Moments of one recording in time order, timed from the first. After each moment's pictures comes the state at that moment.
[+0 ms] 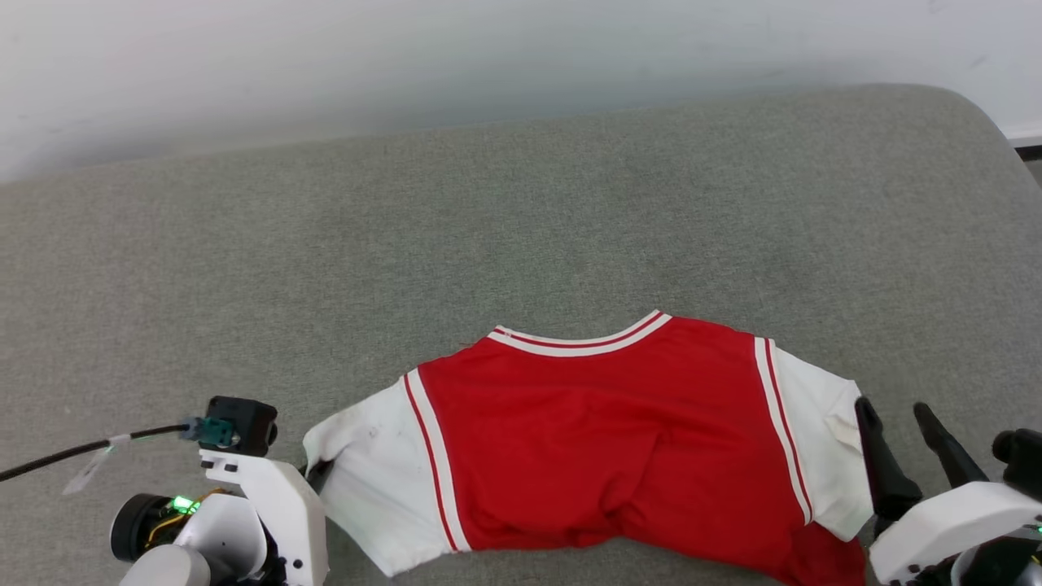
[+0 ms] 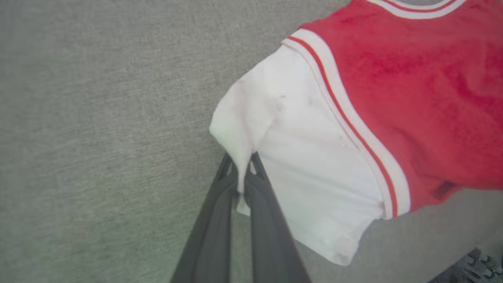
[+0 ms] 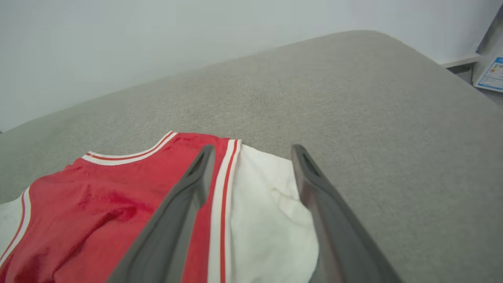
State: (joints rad) left arm -0.13 0.47 -0.32 0.10 -0.62 0.03 0.47; right arm 0.05 -0.05 -0.13 -0.07 0.28 0.13 0.15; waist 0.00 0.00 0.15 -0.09
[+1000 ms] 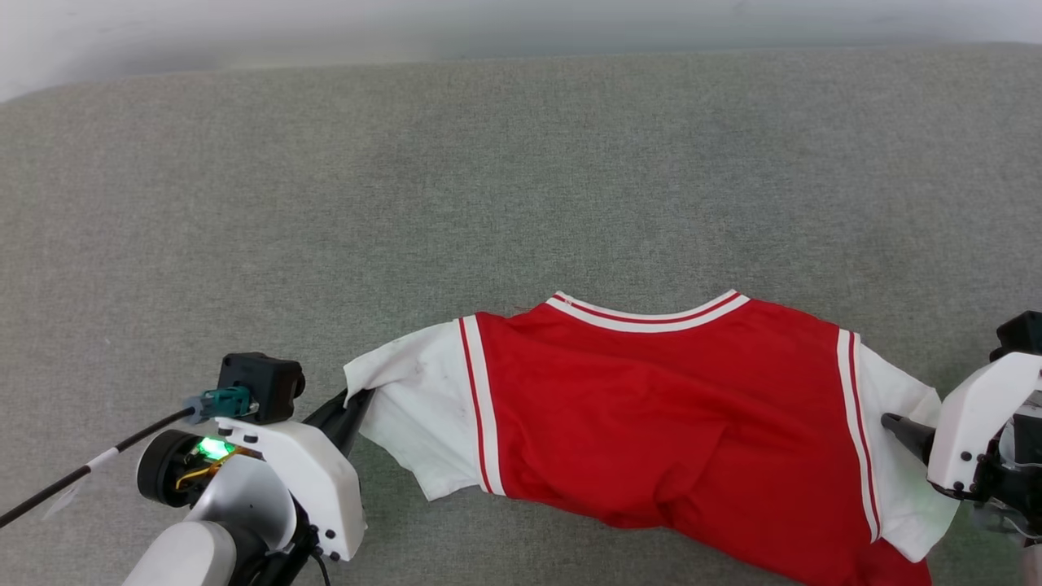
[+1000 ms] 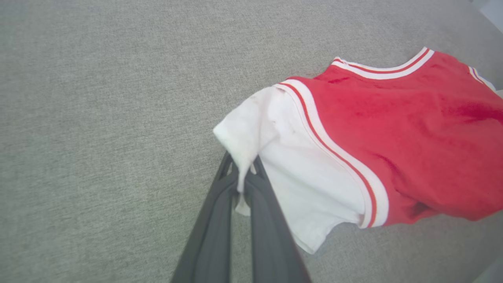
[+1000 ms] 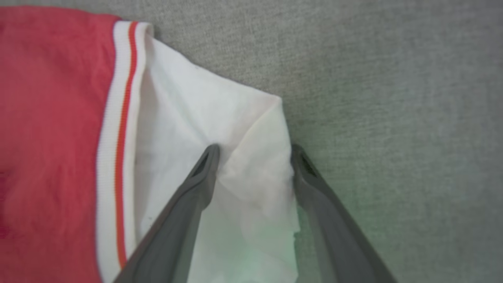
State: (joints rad) left arm -0.16 0.45 -0.34 -0.11 -0.57 0.04 0.36; right arm -0.29 -0.24 -0.17 0.30 0.39 0.13 0.88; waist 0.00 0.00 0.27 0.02
